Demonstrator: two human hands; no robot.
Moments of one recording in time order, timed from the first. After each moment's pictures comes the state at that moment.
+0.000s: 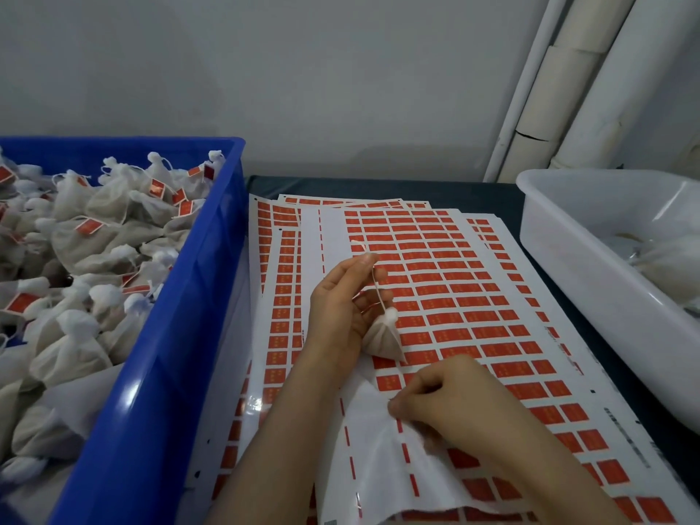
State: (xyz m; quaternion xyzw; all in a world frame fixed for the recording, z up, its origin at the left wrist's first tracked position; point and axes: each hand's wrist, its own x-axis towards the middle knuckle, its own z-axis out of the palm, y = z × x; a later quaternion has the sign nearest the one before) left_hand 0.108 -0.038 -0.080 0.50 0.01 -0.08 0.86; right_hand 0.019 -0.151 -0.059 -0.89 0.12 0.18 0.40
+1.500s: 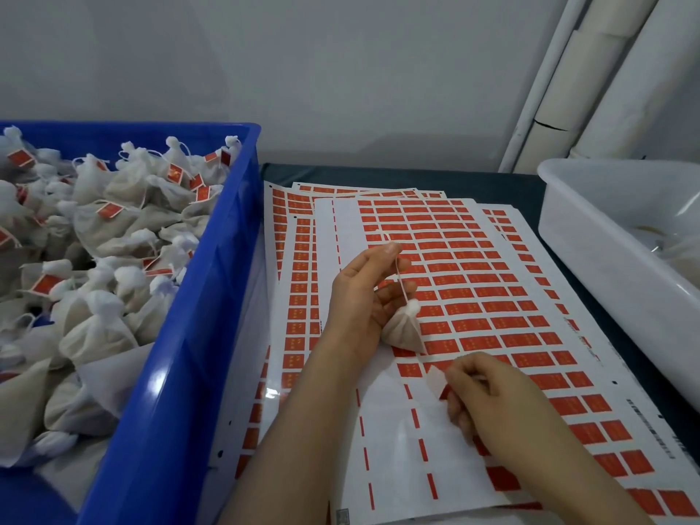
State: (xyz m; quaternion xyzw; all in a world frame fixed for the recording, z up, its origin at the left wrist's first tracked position) left_hand 0.107 -0.036 -0.077 0.50 0.00 -0.13 0.86; right_hand -0.001 -0.158 -0.073 -0.89 0.15 0.06 0.43
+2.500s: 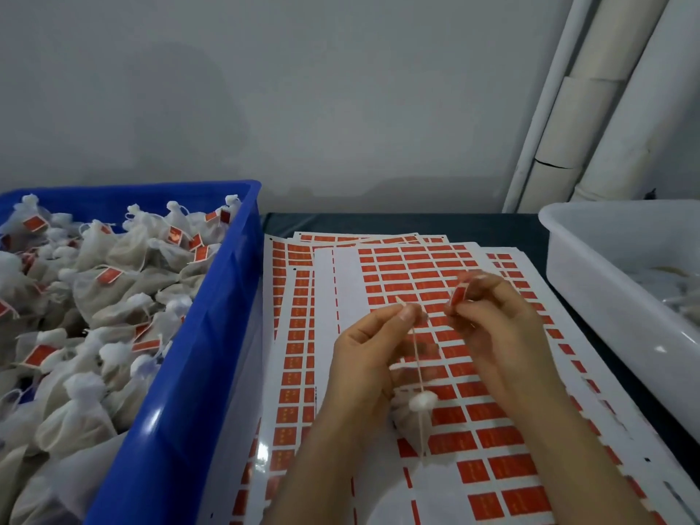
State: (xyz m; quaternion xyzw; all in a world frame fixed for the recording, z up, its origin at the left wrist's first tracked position) left_hand 0.099 -0.044 -0.062 0.55 -0.01 -0.10 0.83; right_hand 0.100 -0.178 -0.050 -0.69 0.04 -0.19 0.69
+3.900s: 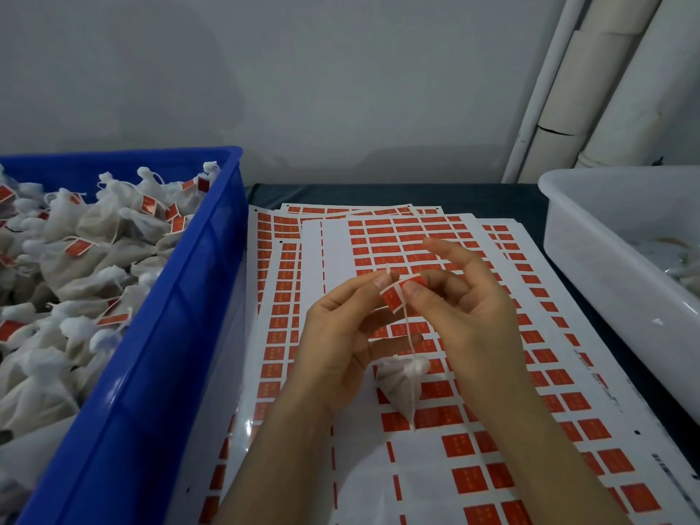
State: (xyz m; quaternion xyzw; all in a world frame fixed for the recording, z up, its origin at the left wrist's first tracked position) left_hand 0.103 -0.033 -0.058 0.55 -0.03 -0.11 0.83; right_hand 0.082 -0.156 -0.050 -0.74 -0.06 -0.20 0.64
